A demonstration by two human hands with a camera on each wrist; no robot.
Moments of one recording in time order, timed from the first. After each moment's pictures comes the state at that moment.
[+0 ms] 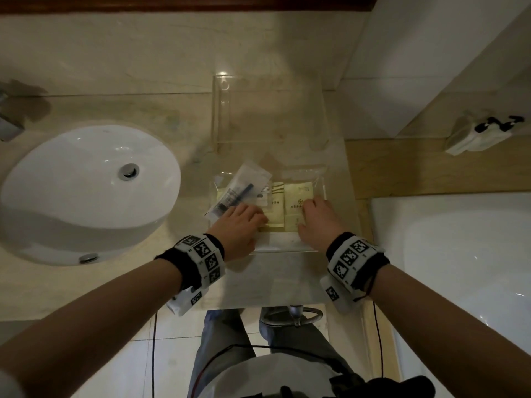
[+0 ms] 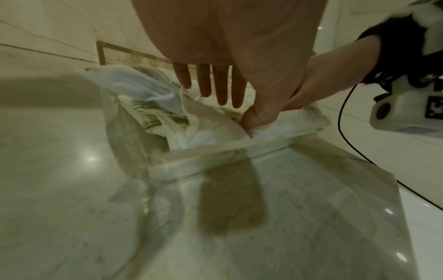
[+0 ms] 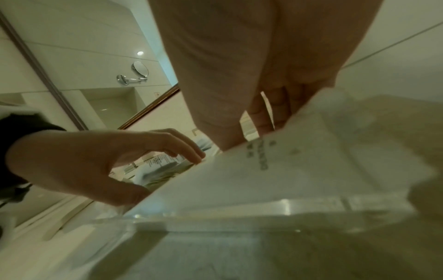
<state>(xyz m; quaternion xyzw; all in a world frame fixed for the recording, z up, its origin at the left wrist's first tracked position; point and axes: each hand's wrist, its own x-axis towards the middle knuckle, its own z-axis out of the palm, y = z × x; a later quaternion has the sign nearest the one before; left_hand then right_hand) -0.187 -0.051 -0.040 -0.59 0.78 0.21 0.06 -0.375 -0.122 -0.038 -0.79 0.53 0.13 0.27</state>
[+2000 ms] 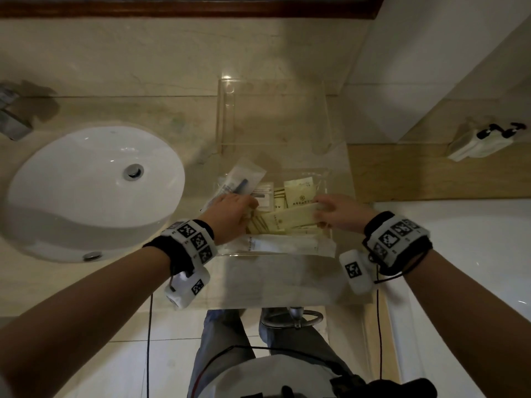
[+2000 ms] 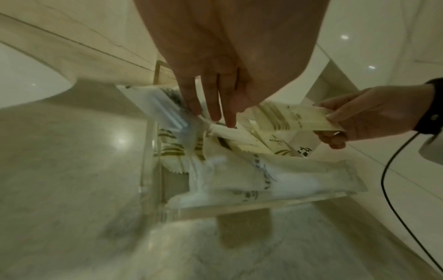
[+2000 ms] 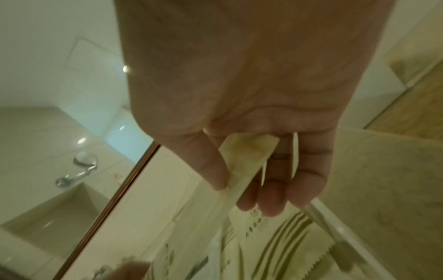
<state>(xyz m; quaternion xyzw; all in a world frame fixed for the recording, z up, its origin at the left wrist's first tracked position) -0.165 -0.068 -0.022 -0.66 0.69 0.29 -0.01 -0.402 -0.156 0.003 -0.70 0.49 0.11 0.51</state>
